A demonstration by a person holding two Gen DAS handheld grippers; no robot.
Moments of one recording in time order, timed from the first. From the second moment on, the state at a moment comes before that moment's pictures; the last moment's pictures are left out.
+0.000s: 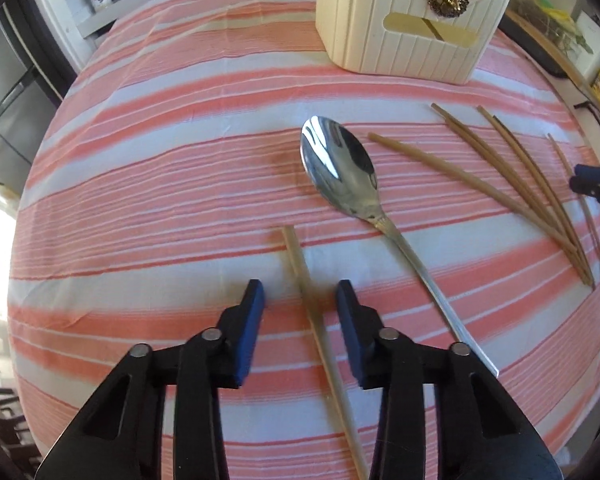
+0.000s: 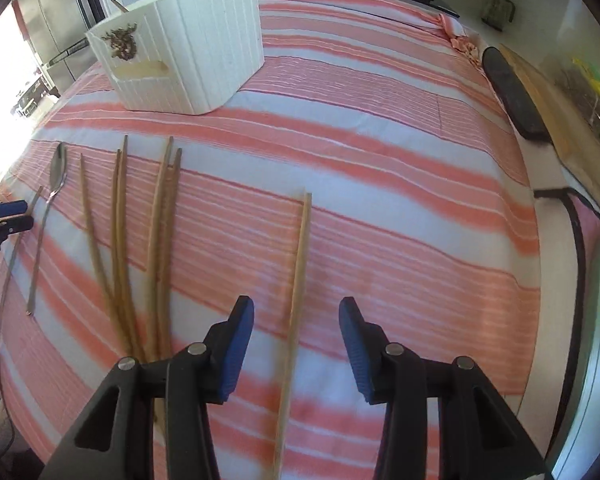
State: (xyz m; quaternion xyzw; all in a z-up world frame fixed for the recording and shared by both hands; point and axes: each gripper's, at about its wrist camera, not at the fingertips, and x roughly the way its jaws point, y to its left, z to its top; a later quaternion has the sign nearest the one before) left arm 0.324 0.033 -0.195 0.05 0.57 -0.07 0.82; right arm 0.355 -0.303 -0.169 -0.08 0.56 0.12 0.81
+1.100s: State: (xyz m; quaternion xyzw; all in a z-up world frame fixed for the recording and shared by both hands) left arm 0.294 0.063 0.055 -0.07 0.27 -0.16 0.94; right arm 0.292 -0.284 0.080 0.00 0.27 0.16 0.95
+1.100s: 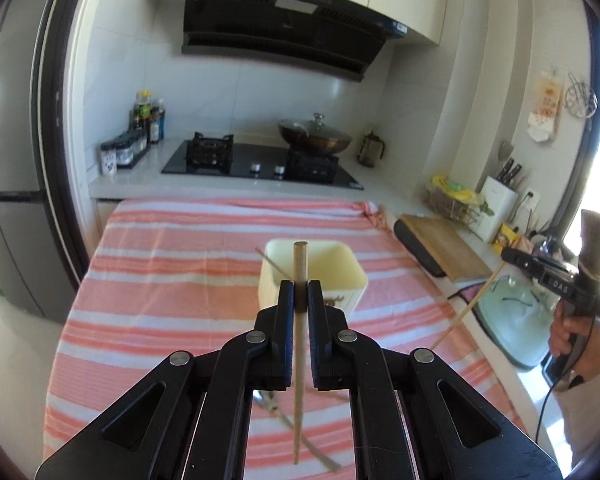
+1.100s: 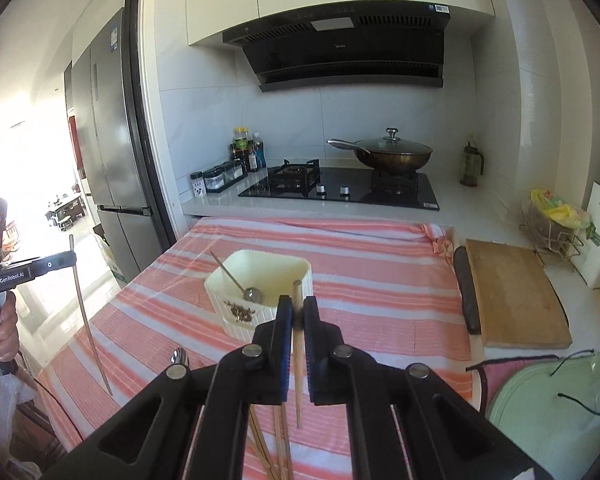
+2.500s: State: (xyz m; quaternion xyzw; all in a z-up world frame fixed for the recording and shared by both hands) left arm 0.277 0.024 -0.087 0.07 0.44 -0.13 0.89; right arm 0.303 -0.242 -0.053 -0.07 0.34 0.15 0.93
